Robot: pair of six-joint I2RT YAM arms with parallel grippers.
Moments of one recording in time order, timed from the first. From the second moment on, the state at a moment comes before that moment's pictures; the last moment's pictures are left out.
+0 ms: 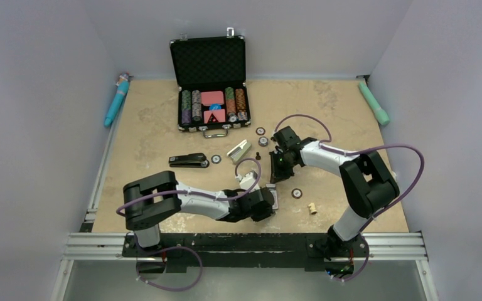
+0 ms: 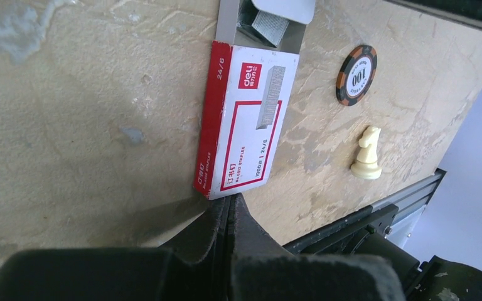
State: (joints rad) left arm -1.29 1.76 0.85 0.01 -0.28 -1.56; right arm 0.52 1.67 0.92 -0.50 -0.20 0.46
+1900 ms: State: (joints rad) left arm -1.22 1.63 0.93 -0.31 -0.12 -1.03; right arm 0.63 1.65 1.10 -0.67 -0.09 0.55
